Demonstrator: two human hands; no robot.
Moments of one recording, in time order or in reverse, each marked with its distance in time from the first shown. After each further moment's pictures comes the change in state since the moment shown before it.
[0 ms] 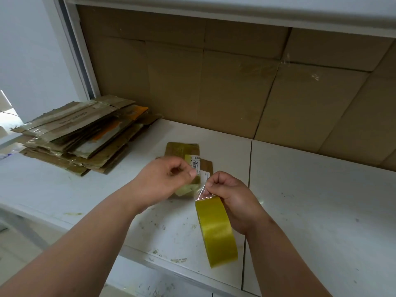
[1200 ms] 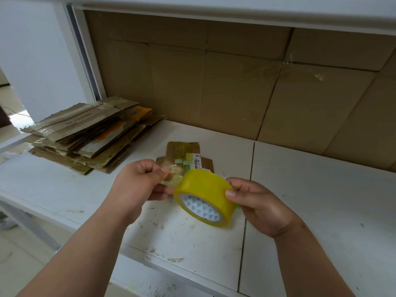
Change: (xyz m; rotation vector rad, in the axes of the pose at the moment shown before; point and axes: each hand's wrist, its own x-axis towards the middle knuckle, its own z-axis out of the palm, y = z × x) left_hand -0.021 0.001 -0.007 -0.508 0.275 -0.334; right_hand -0.016 -0.011 -0.049 -0.149 -0.305 -0.132
